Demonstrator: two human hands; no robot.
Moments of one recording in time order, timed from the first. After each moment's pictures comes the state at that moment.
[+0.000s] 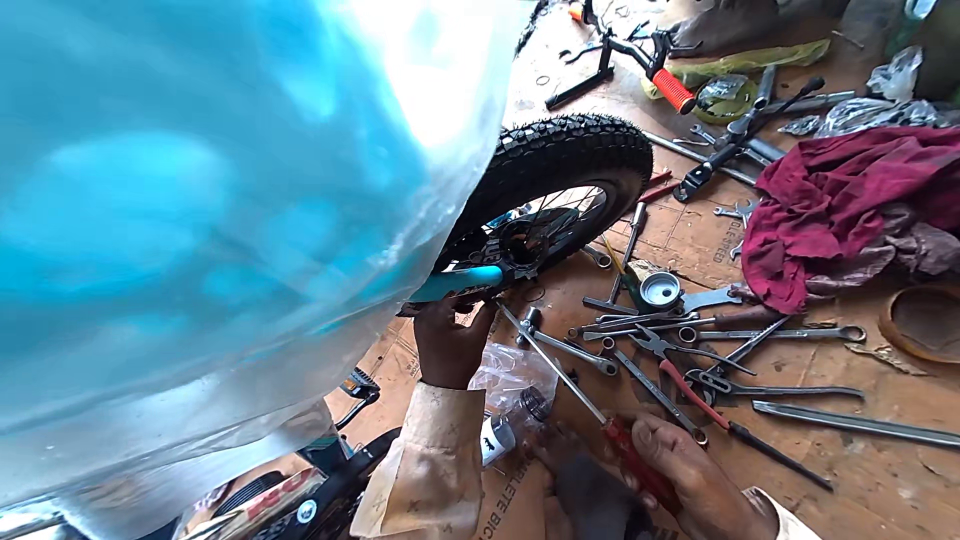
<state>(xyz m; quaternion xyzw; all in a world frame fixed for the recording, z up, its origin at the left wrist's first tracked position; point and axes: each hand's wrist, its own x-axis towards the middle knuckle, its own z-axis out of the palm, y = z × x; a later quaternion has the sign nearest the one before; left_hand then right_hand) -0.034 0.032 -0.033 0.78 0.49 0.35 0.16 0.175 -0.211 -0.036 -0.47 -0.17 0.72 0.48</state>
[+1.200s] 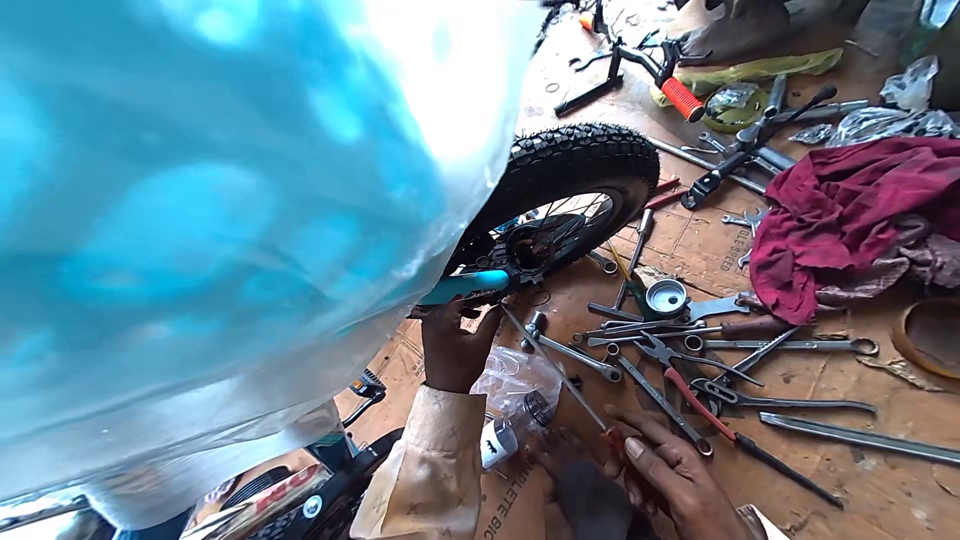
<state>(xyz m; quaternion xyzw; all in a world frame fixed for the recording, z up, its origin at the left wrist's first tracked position) -0.037 0.032 -0.034 0.78 0.48 0.35 0.19 0.166 -0.214 -0.041 -0.51 -0.26 0.64 0.51</state>
